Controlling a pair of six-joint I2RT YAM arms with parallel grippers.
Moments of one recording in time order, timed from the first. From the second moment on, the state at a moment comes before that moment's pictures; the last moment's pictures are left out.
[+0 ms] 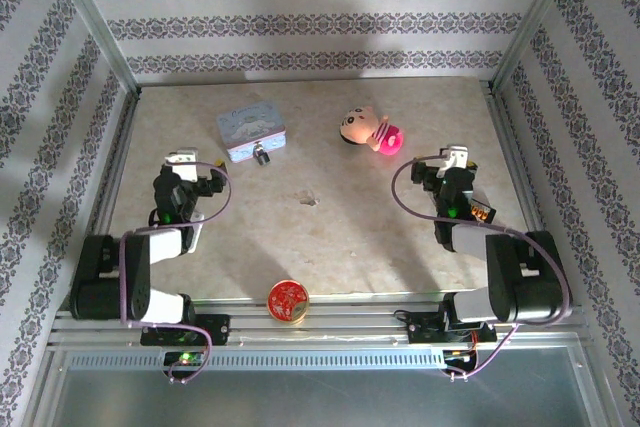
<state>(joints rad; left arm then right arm) 0.07 1.35 0.35 0.80 0.06 -0.03 0.04 1.36 0.37 0.71 0.18 0.05</state>
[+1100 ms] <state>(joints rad) -0.22 1.27 0.41 0.50 0.00 -0.62 0.53 1.54 0.91 -0.29 -0.07 0.61</state>
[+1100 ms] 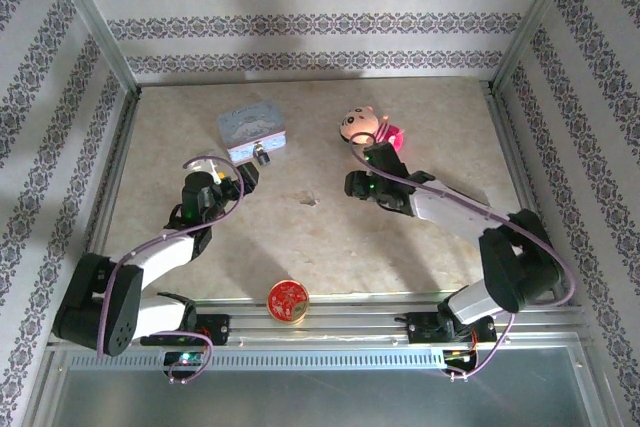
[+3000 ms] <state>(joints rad) -0.22 1.27 0.45 0.47 0.00 -0.63 0.64 1.94 1.13 -0.22 -0.28 0.90</state>
